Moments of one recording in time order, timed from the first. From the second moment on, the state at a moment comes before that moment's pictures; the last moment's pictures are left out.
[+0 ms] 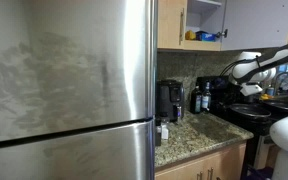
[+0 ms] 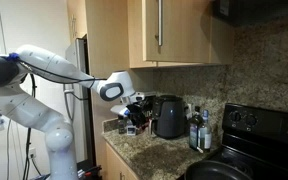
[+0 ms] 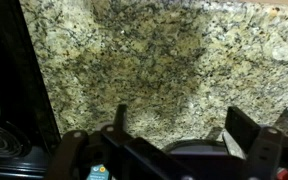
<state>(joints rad) -0.10 -0.74 -0.23 -2.79 -0.15 2.39 -0.28</state>
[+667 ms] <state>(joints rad) -0.10 -0.73 -0.23 -2.80 -0.15 2.39 -0.28</state>
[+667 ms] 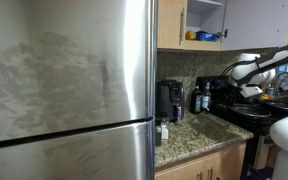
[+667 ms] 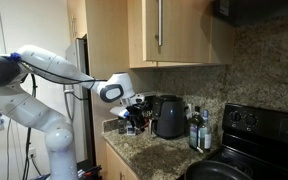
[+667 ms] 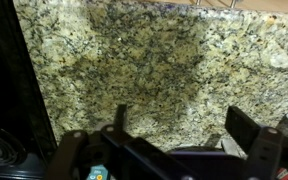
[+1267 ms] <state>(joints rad) 0.24 -0.75 0.07 -2.79 -0.05 2.35 -0.17</state>
